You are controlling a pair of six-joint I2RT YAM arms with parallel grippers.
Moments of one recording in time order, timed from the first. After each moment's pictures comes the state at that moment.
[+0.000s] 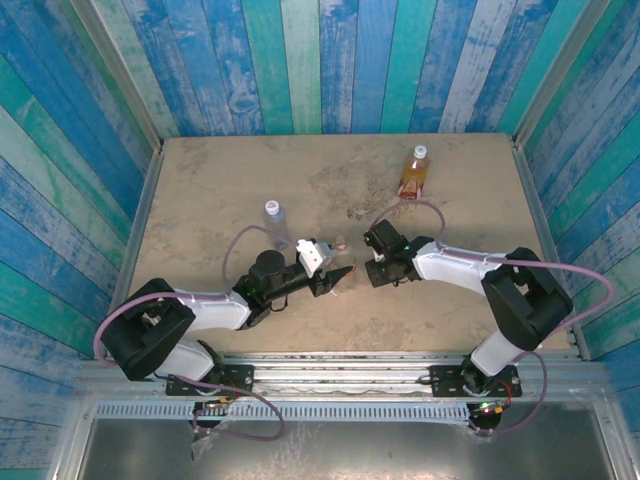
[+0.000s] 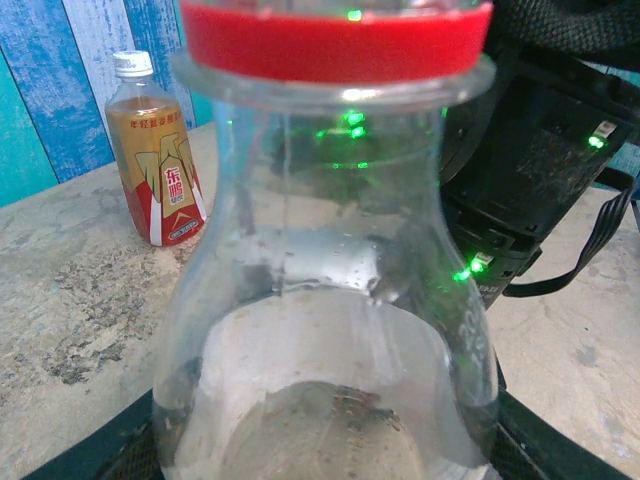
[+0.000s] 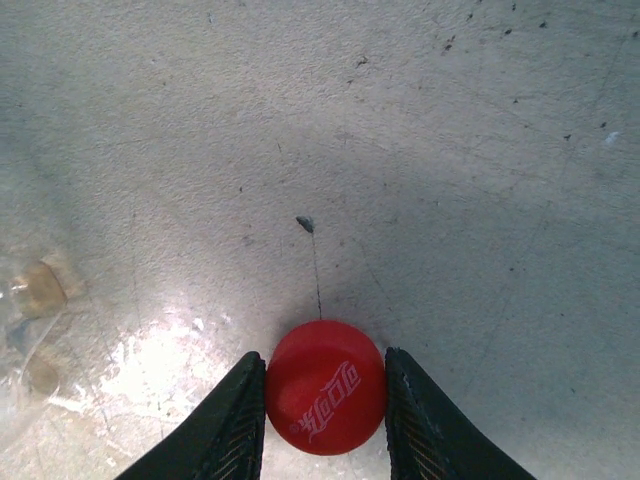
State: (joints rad) left arm -0.78 1.40 0.34 0.96 0.31 0.06; right arm 0.68 1.60 0.84 -0.43 0.09 0.32
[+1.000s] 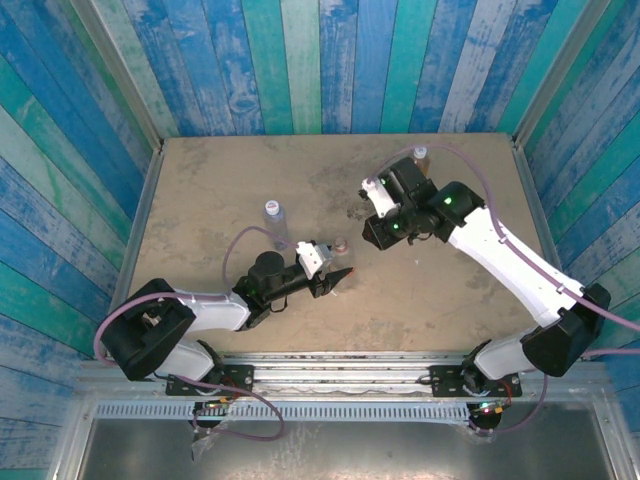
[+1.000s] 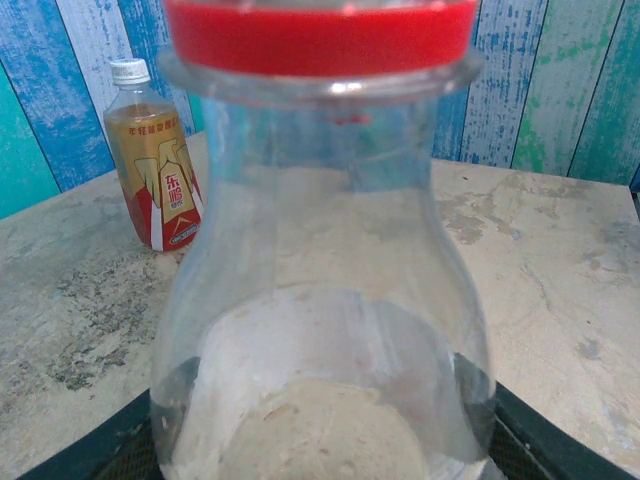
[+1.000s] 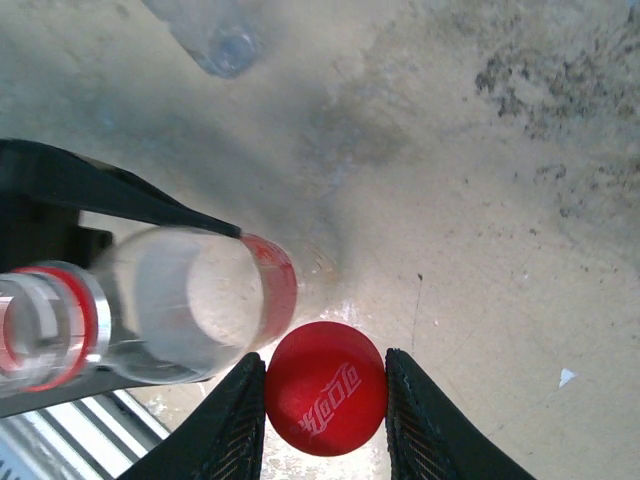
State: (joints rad) left arm -0.78 1.40 0.33 0.97 0.31 0.09; right arm 0.69 1.44 1.49 -1.06 -0.11 0.12
